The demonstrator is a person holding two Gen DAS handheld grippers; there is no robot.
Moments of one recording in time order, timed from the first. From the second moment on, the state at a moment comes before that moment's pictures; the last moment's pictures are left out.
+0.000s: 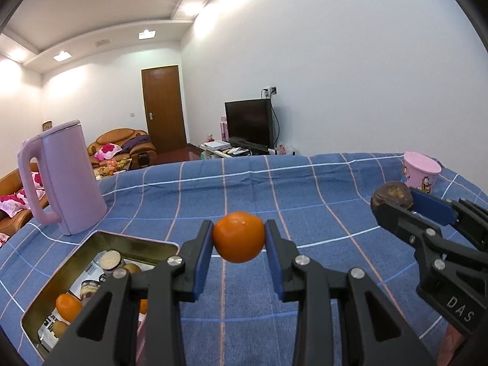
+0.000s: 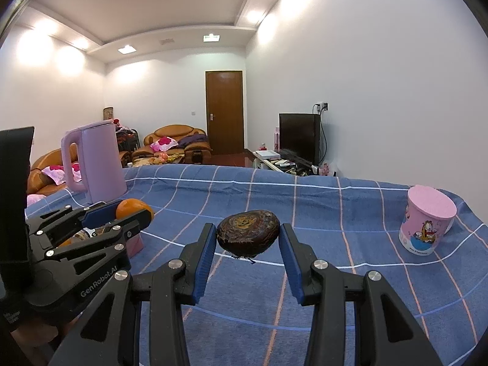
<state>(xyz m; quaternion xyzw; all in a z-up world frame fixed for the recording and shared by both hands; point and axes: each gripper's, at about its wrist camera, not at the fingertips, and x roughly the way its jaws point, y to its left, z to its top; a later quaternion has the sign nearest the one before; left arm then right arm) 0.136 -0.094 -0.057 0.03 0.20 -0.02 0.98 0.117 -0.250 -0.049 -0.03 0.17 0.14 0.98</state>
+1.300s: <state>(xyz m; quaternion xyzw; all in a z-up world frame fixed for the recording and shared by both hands) 0.088 -0.027 -0.044 0.01 0.21 0.00 0.98 0.103 -0.179 -0.051 -0.03 0.19 0.22 0.96</state>
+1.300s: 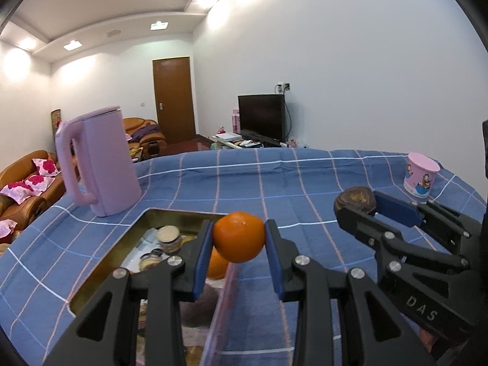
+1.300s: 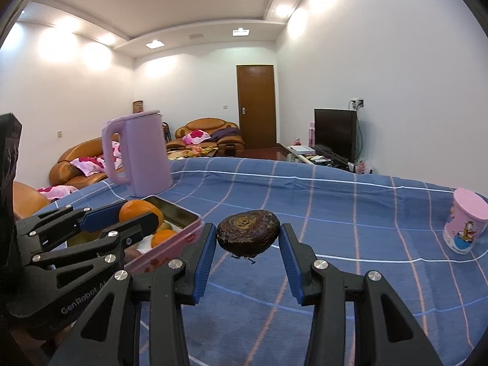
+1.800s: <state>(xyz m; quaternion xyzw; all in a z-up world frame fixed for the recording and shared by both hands) 0.075 0.019 -0.043 0.00 0.22 0.05 0.97 0.093 -0.135 -0.046 -0.03 0.18 0.27 0.95</state>
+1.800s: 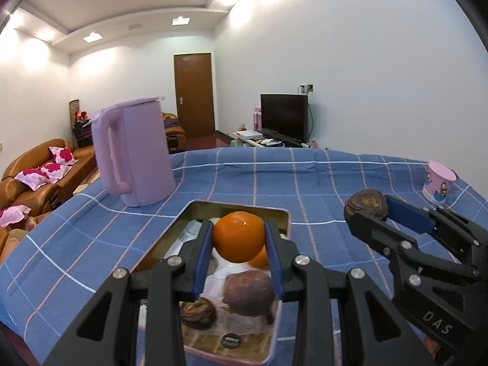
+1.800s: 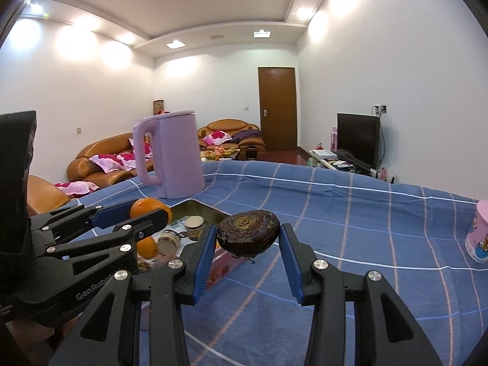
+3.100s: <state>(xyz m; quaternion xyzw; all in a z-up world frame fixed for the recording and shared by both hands) 0.067 0.100 -0.061 -0.04 0.26 0.11 0.96 0.085 -0.052 -0.066 -0.07 0.21 0.33 0.92</state>
